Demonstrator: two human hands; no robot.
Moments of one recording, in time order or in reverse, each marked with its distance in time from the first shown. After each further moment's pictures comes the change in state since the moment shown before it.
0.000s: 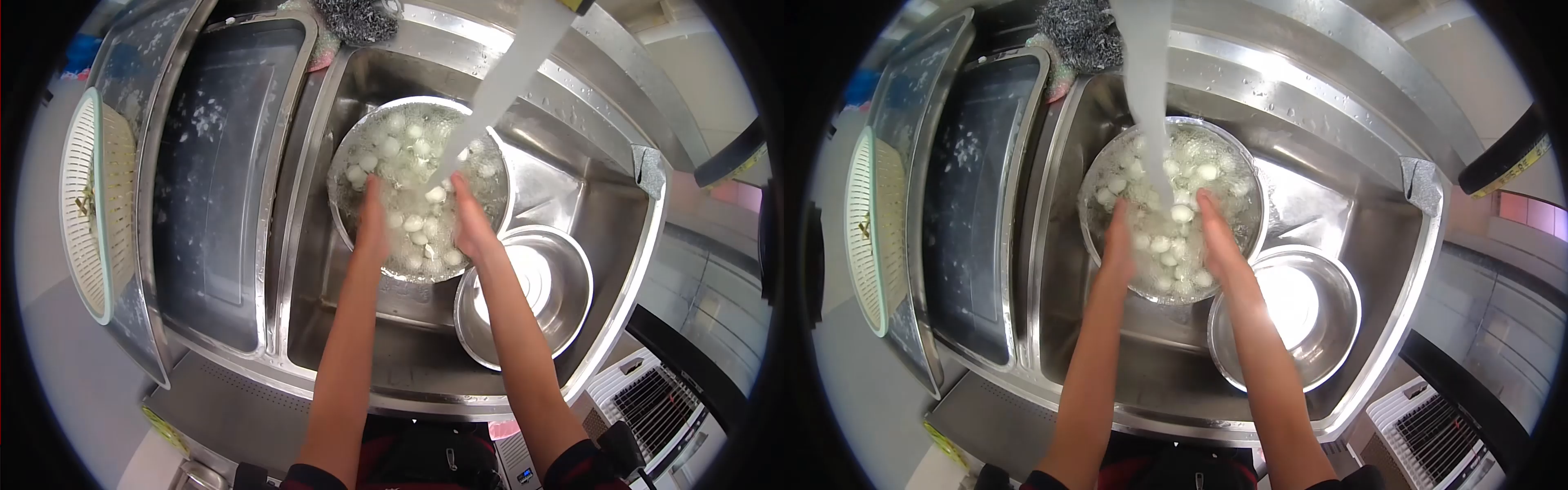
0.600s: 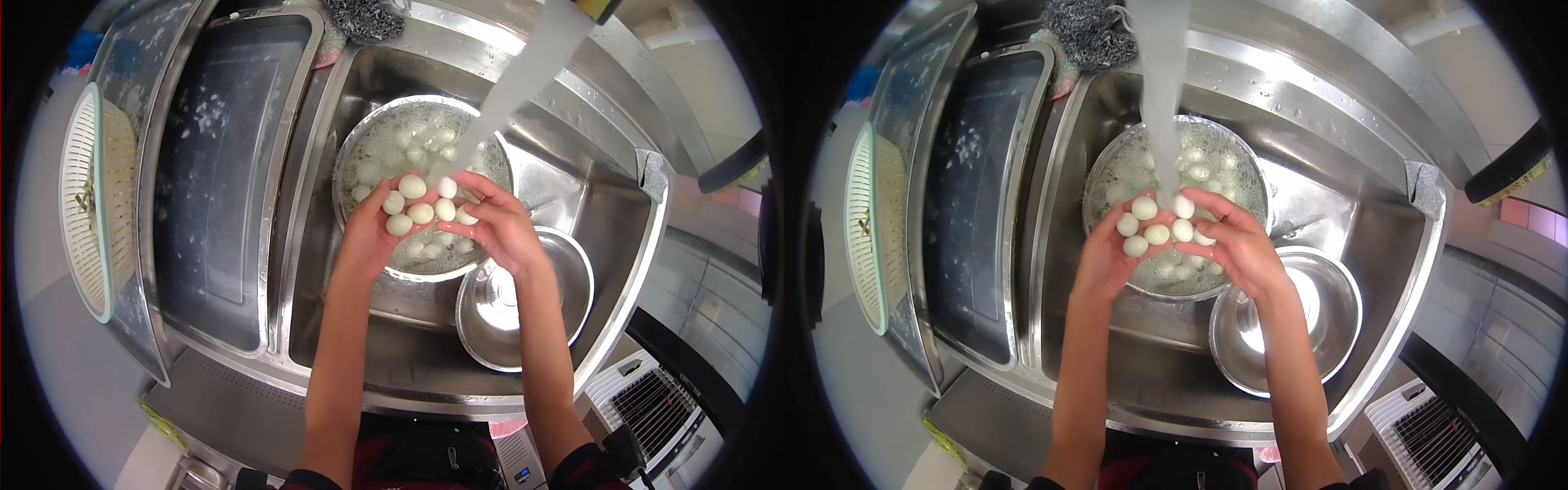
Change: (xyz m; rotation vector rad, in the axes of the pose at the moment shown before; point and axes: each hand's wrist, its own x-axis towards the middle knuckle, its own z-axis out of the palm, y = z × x) left_hand -0.062 0.046 0.012 -0.043 -0.447 0.014; right_hand -0.063 -0.058 -0.007 0.112 -0.469 -0.148
